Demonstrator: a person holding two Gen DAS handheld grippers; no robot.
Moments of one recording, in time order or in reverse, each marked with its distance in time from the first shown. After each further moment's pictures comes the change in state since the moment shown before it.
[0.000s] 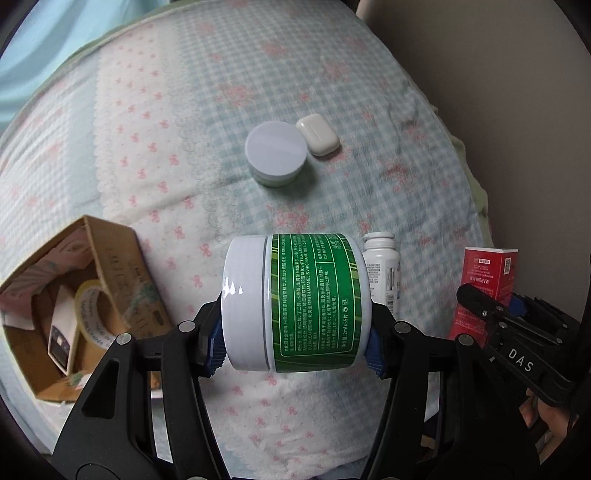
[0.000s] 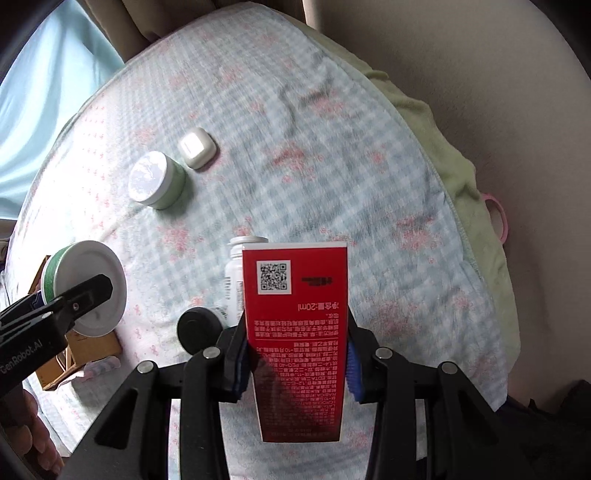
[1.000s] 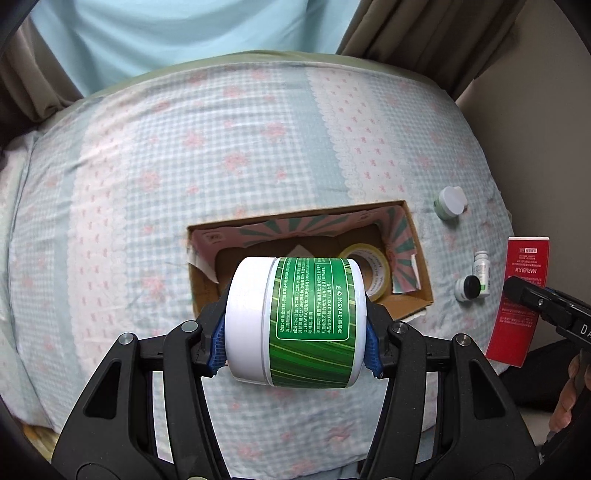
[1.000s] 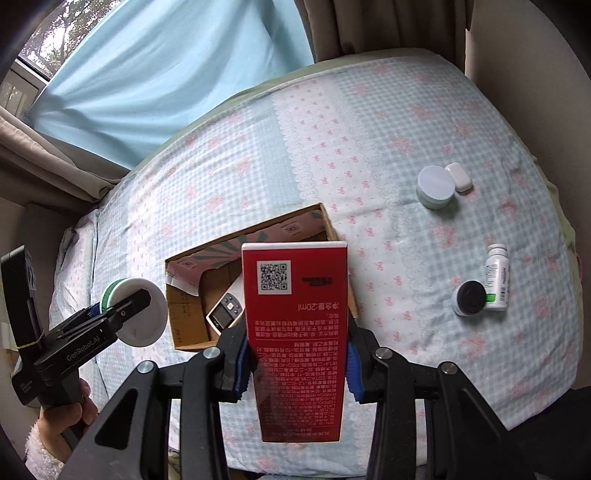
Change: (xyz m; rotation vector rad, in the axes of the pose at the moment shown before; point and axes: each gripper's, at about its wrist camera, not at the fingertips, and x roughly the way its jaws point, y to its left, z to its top) left arm -0.169 0.332 -0.108 -0.186 -0.184 0.079; right arm -0.079 0.309 -0.069 -0.235 -0.052 0.301
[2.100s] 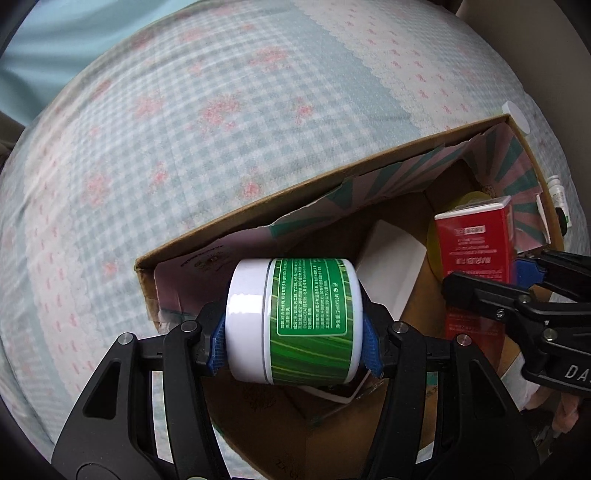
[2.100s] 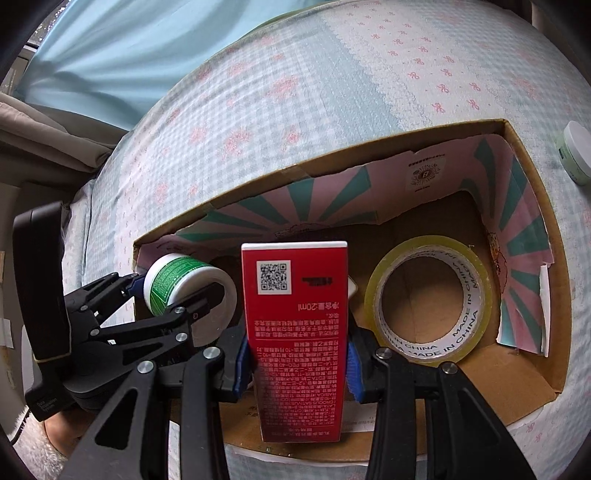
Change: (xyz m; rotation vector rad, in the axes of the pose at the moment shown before) left arm 0.182 0.044 0.006 0.268 0.114 0.016; right arm 0.215 0.060 -0.006 -0.051 0.128 0.099
